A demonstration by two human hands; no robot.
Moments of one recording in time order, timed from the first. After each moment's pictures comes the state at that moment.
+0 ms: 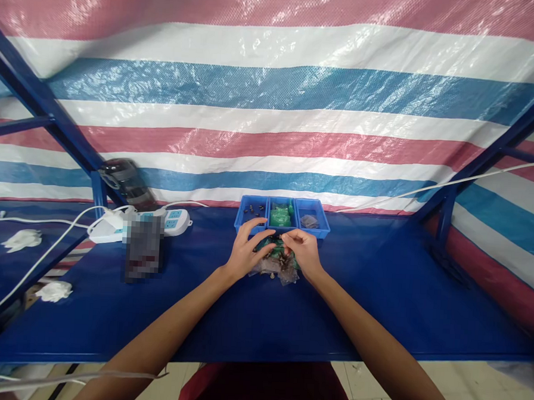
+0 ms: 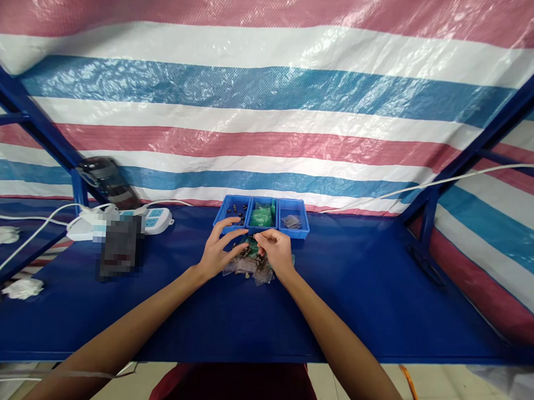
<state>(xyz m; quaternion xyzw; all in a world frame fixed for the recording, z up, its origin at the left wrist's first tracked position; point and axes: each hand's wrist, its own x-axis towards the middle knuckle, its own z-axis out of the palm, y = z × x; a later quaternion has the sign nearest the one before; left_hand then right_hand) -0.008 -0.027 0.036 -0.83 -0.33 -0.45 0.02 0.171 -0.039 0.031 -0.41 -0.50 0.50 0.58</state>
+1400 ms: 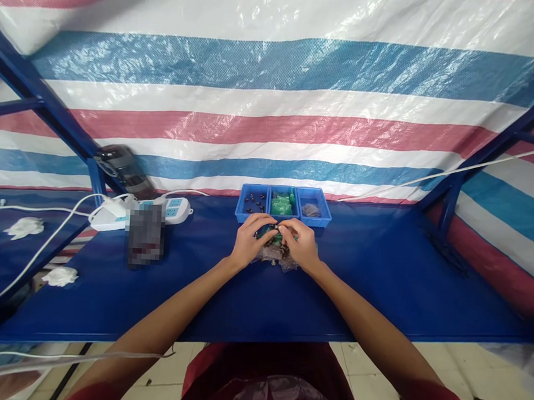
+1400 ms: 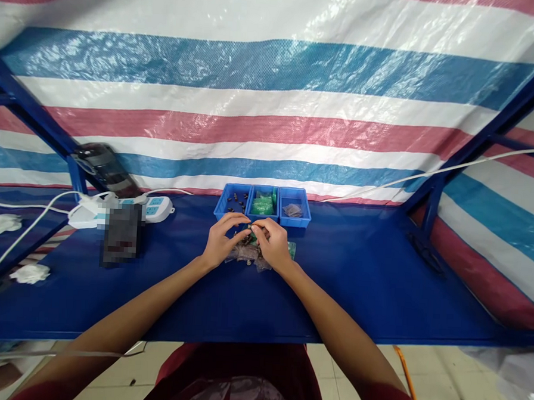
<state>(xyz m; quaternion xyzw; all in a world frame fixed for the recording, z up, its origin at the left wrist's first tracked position) 0.005 -0.034 0.038 -0.79 -0.35 -0.49 -0.14 0.168 -0.050 0.032 -0.42 -0.68 0.28 0.54</state>
